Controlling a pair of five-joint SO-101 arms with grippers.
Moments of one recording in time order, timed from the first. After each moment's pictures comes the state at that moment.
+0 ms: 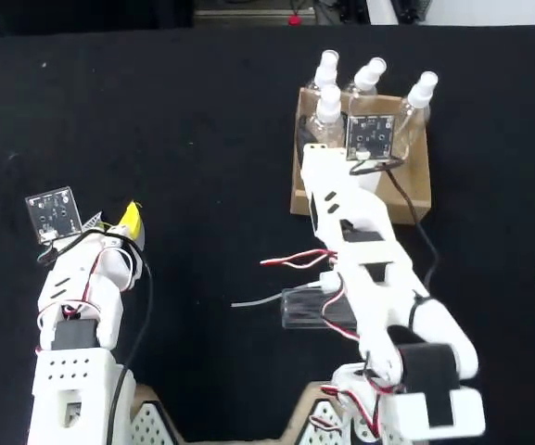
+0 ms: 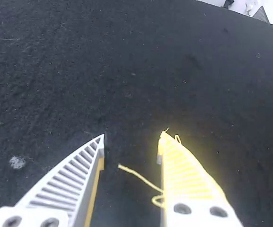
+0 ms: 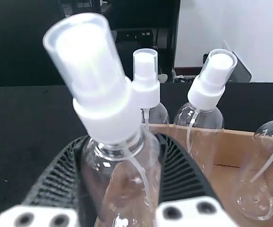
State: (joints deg) left arm -9.8 -74.0 88.6 19.2 10.4; right arm -4.5 -10.9 60.4 -28.6 -1.3
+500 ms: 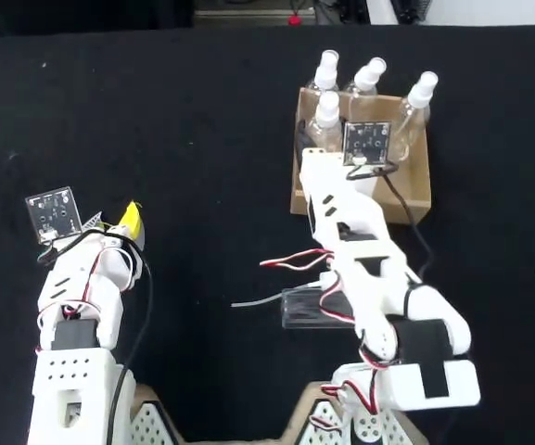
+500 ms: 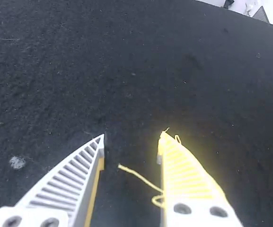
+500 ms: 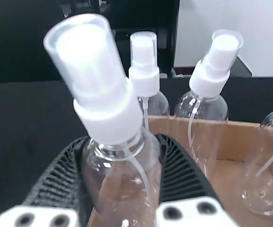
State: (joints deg) left arm -9.8 -74.0 88.6 19.2 10.4; right arm -4.3 -3.6 60.3 -35.4 -1.3
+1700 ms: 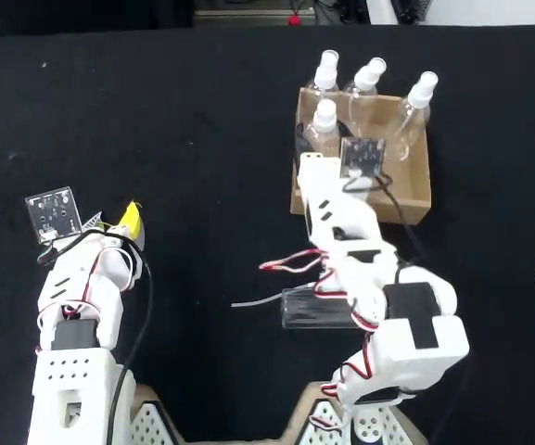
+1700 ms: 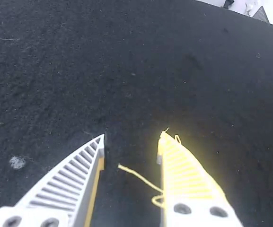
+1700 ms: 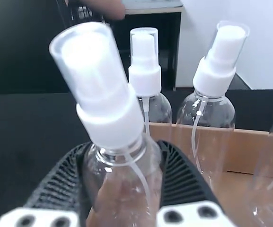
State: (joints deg) left arm -9.8 -74.0 88.6 19.2 10.4; right arm -4.3 8.4 57.8 -47.8 -1.3
